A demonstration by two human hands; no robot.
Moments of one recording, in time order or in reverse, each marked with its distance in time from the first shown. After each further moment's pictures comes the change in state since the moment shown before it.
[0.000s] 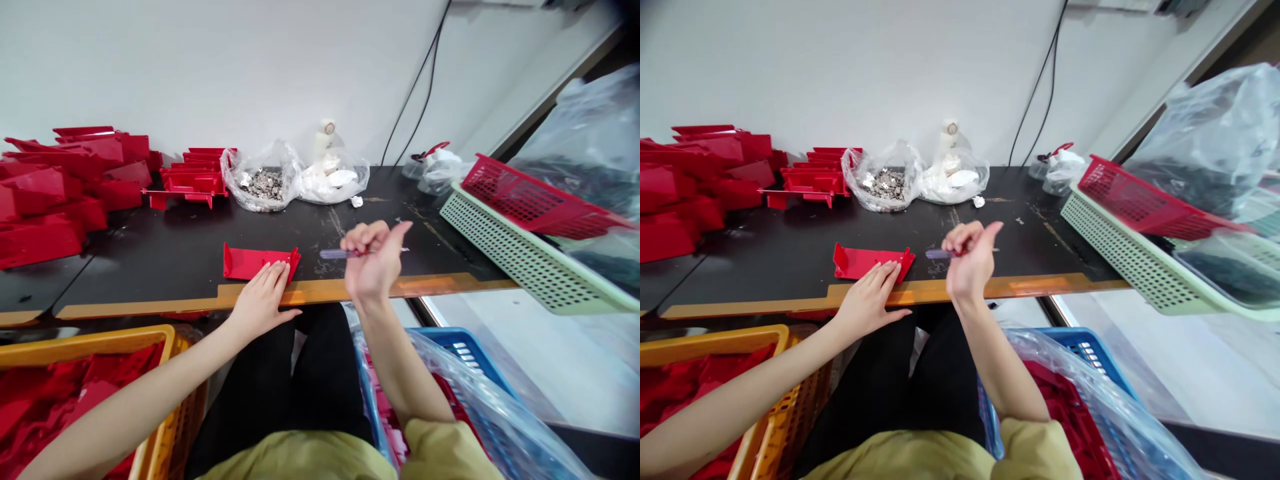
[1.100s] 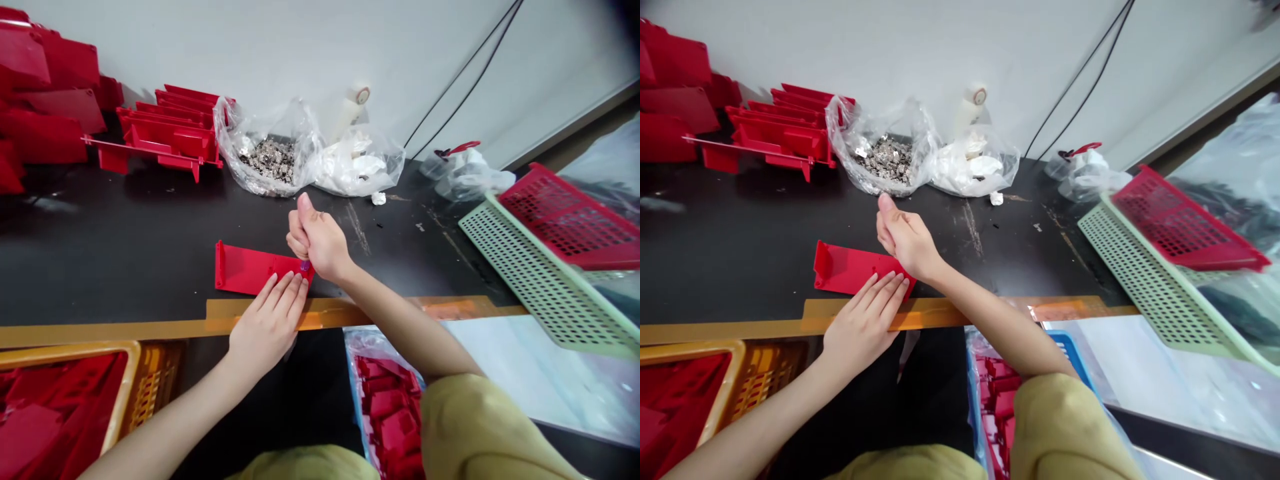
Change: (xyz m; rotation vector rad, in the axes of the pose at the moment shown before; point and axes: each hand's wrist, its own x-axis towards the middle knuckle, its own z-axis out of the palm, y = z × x) left_hand 0.000 -0.003 0.020 0.030 0.198 -0.008; right_hand 0.035 0.087 0.058 -0.336 -0.694 0.526
